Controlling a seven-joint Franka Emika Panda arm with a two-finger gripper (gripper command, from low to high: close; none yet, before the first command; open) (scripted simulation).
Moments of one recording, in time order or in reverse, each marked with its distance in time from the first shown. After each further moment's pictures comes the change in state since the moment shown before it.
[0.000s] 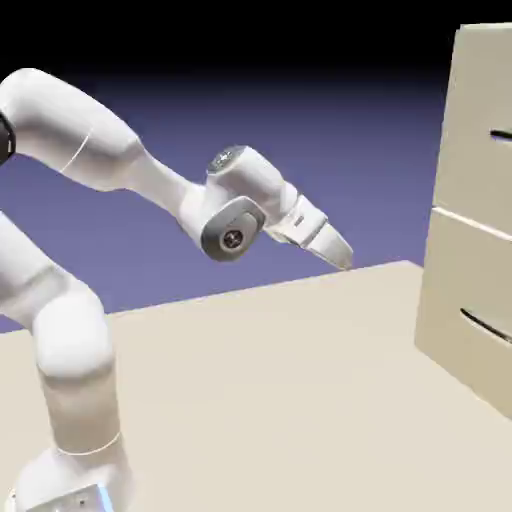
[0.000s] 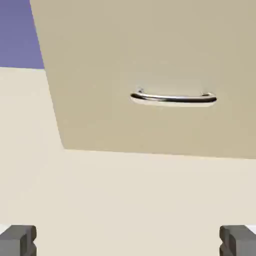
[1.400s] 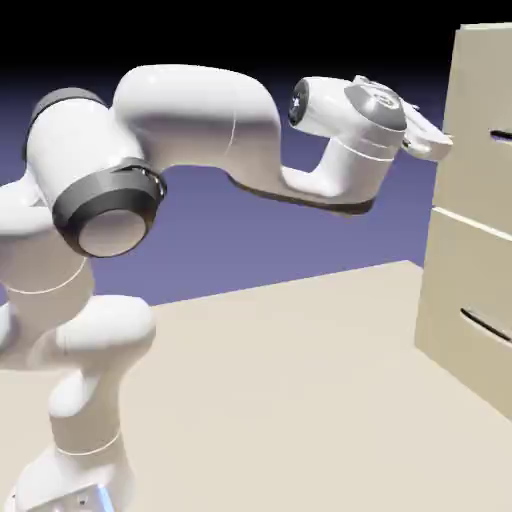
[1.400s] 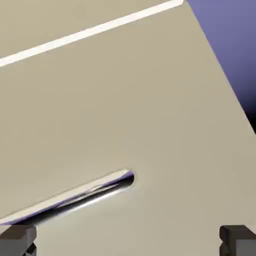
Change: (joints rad) arm 1.382 0.051 -1.338 0.934 -1.827 0.025 -1.513
